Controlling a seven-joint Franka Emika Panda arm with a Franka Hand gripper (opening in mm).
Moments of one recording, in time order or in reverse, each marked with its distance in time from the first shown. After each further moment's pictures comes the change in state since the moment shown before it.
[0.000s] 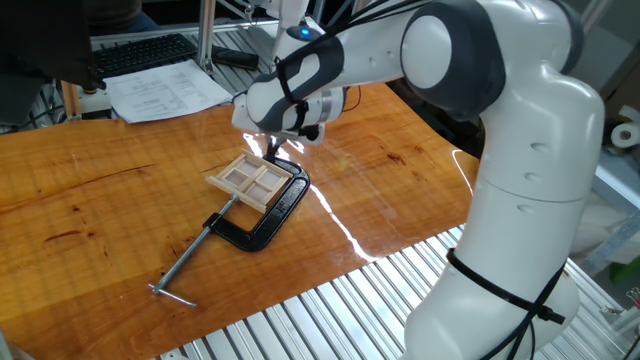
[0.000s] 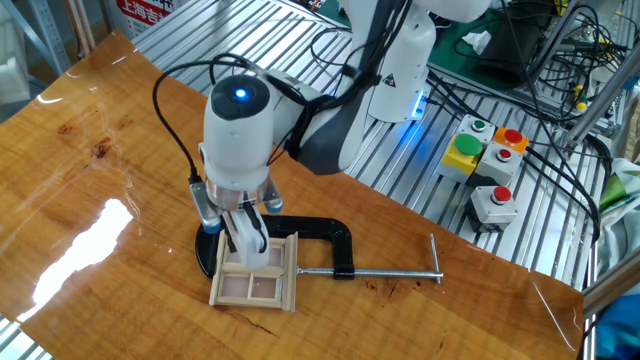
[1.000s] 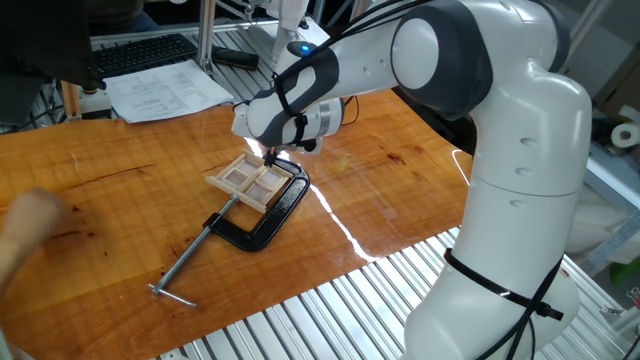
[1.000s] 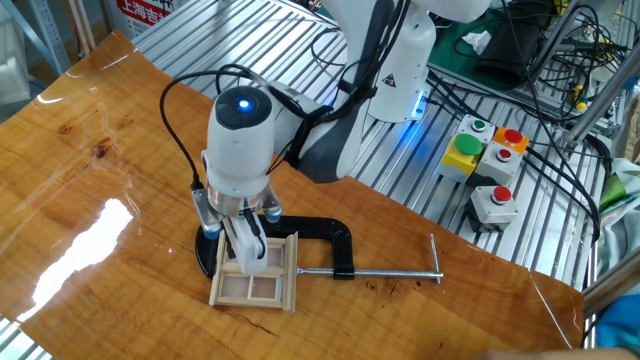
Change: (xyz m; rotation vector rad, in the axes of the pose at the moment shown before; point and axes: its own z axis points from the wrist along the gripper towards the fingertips) arm 0.001 -0.002 0.021 -0.014 -0.023 0.018
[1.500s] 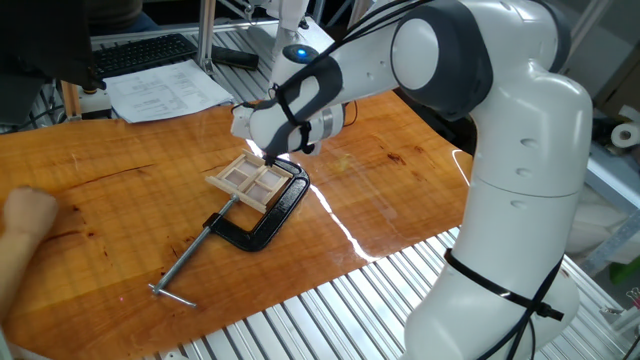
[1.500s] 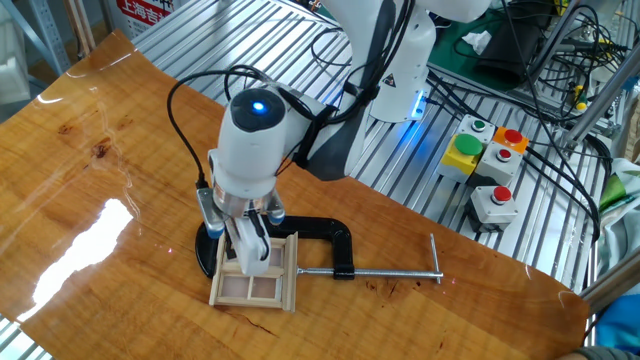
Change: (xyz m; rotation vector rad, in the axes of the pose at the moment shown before) arm 0.001 0.000 0.001 0.021 -0.059 0.017
